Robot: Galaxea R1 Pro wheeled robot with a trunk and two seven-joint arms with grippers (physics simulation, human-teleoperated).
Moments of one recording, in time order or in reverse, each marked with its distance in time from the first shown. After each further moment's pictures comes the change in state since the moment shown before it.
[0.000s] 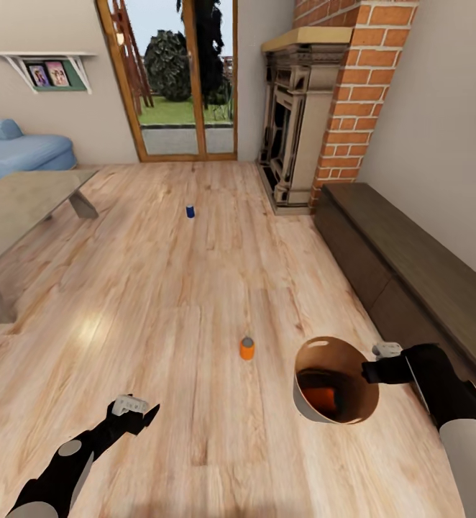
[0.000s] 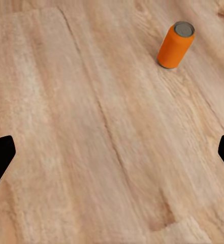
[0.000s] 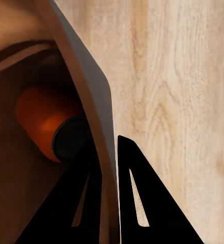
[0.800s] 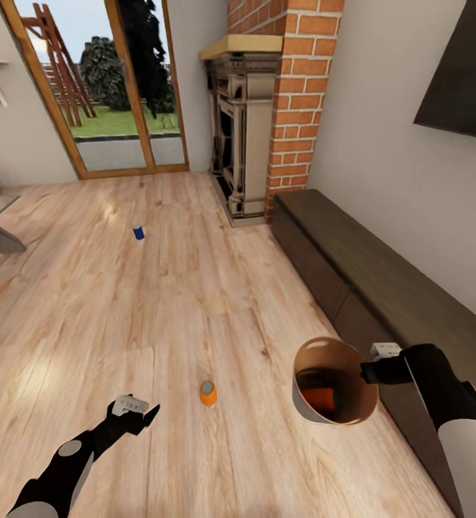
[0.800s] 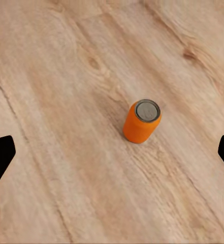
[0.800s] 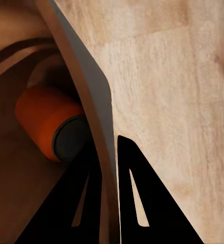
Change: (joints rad) left arm 0.000 0.000 0.000 0.001 -0.003 0.000 0.000; right arm 0.001 0.005 0.001 0.000 0.002 0.001 -0.001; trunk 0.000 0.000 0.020
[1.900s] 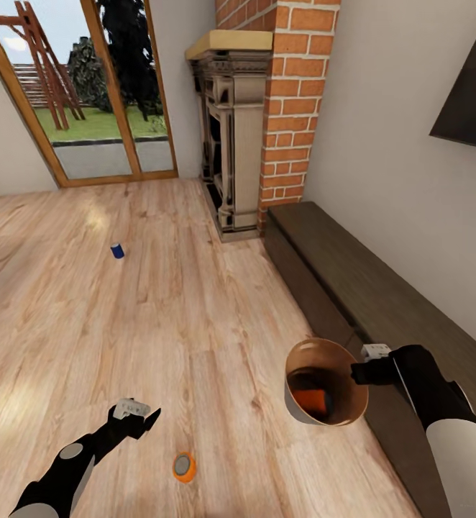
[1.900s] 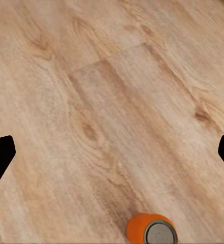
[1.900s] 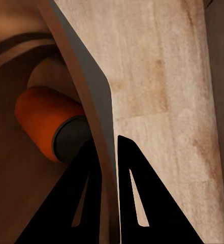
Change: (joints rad) left arm 0.000 -0.001 0.000 0.026 0.000 0.003 0.003; right arm 0.000 0.045 0.004 0.006 0.006 -0.002 -0.020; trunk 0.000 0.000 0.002
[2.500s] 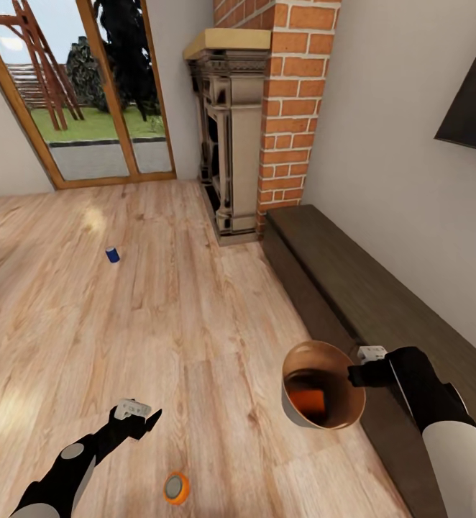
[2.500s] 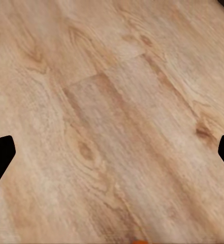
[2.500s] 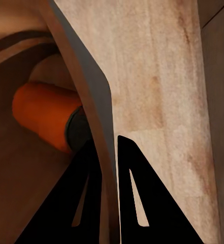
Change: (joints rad) left arm 0.000 -0.004 -0.002 0.002 -0.002 0.006 0.000; right arm 0.009 0.014 0.007 0.000 0.007 -0.002 -0.002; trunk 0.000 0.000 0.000
